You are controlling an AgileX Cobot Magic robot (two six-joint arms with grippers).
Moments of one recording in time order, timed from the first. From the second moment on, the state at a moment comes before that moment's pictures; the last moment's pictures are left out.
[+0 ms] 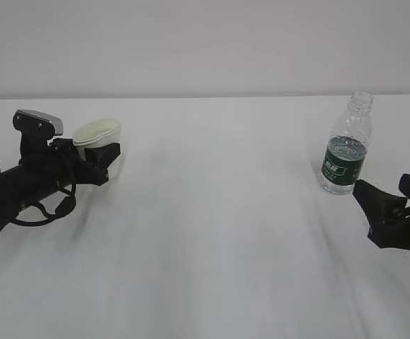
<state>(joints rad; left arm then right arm) -0.14 2.23 -0.89 0.45 -1.13 -0.24 0.14 1.63 -0.15 -0.13 -1.15 0.06</state>
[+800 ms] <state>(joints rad) -0.14 2.28 -0.91 0.34 -1.13 -0.23 0.14 1.63 -0.15 -0.13 -1.15 0.08</state>
